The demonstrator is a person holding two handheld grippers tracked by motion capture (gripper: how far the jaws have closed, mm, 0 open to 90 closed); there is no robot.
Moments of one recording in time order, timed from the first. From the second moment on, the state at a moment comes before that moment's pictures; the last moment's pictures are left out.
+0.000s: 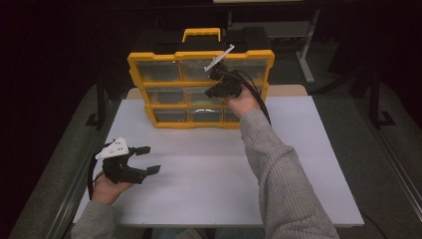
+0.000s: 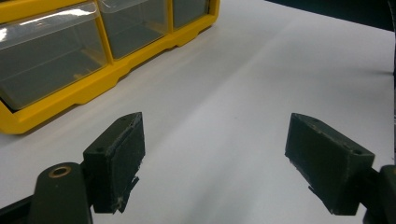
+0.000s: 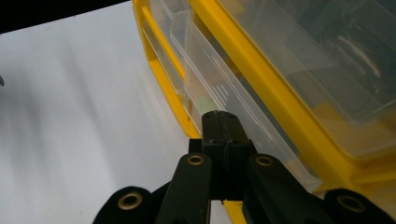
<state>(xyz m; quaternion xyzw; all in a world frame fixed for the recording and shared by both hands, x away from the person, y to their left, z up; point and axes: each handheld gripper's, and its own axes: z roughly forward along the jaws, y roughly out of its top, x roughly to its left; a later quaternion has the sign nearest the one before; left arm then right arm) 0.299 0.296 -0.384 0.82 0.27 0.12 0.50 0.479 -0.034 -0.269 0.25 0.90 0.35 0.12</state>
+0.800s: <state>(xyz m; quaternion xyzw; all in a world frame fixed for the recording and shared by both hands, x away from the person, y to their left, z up) 0.299 0.294 -0.386 0.82 0.27 0.12 0.49 0.483 -0.036 -0.278 0.25 0.89 0.37 0.12</state>
